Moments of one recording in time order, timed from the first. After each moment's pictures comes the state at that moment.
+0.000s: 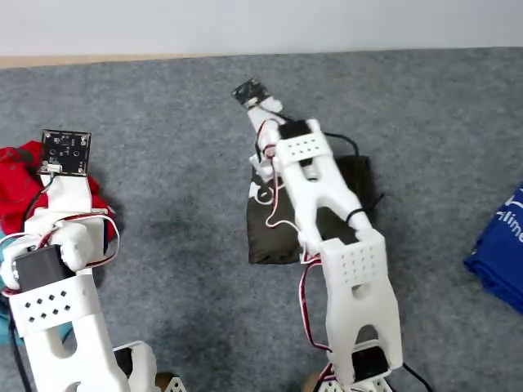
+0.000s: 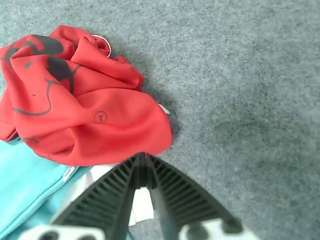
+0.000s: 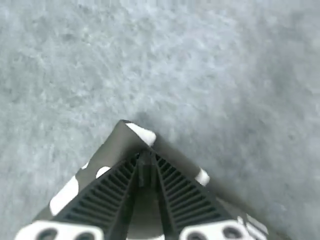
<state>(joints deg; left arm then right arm) -22.9 -47.6 41.3 73.9 -14.2 -20.9 47.0 -32.5 60.0 18.3</state>
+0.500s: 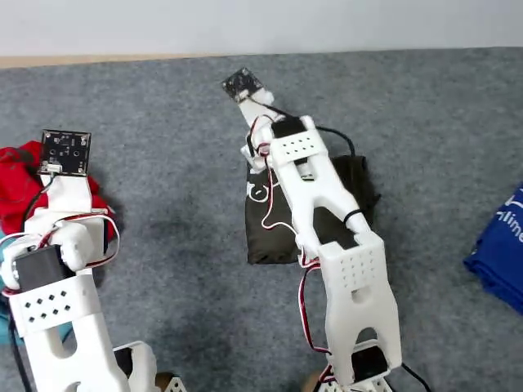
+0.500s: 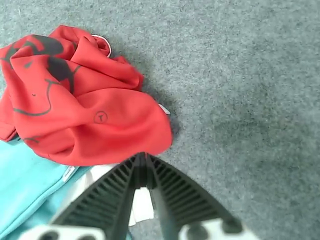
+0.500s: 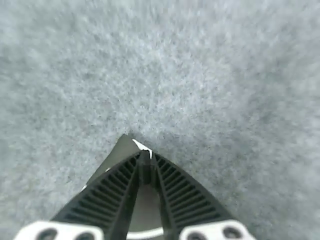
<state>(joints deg) -22.9 -47.6 41.3 73.9 -14.2 -22.0 42.4 -33.5 60.7 18.3</state>
